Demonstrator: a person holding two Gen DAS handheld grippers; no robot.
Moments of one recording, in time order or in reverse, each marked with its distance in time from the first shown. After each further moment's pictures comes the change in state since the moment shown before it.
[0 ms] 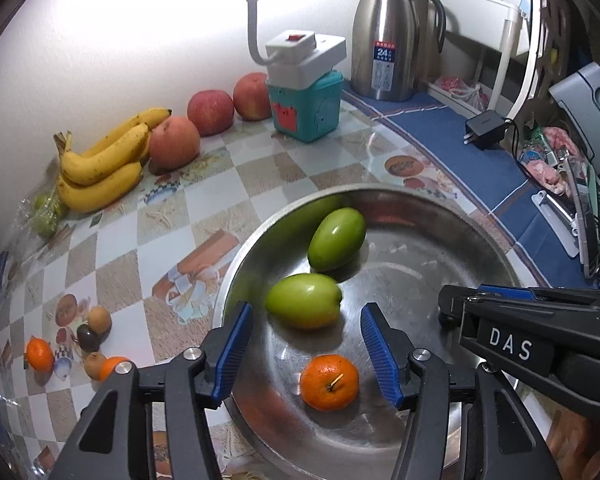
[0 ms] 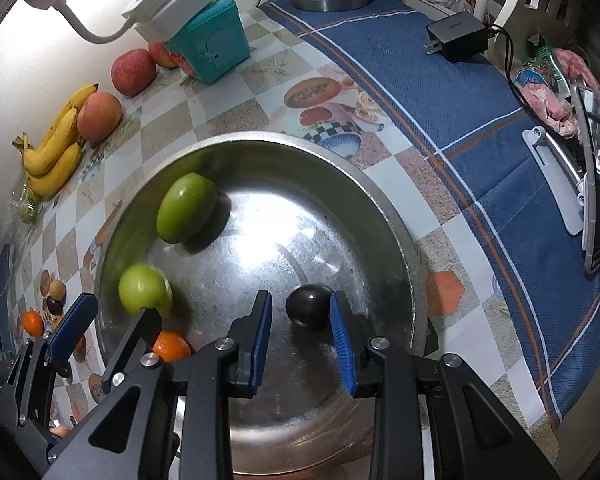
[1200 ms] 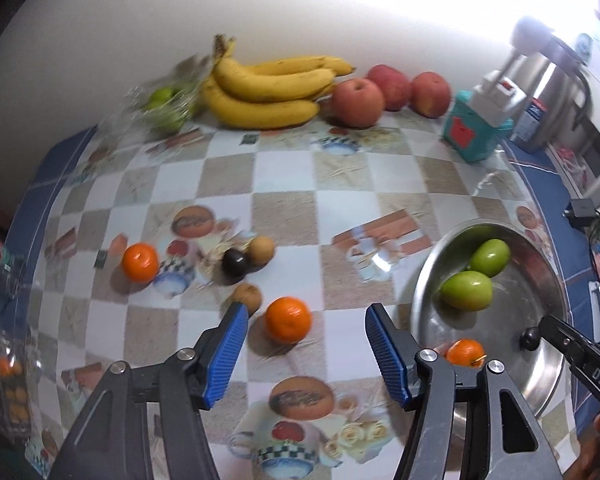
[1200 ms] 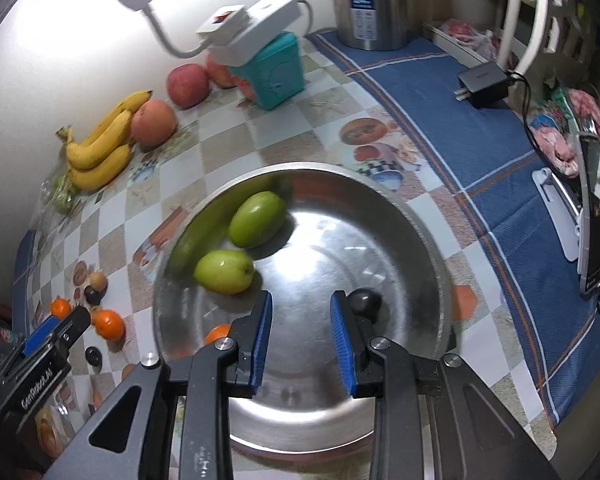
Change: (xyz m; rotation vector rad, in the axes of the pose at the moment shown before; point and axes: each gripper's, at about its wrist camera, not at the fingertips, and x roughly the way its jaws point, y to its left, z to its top) left arm -0.042 0.135 -0.019 -0.400 0.160 0.179; right arm -0.036 0.036 -0.008 -0.094 -0.079 0.060
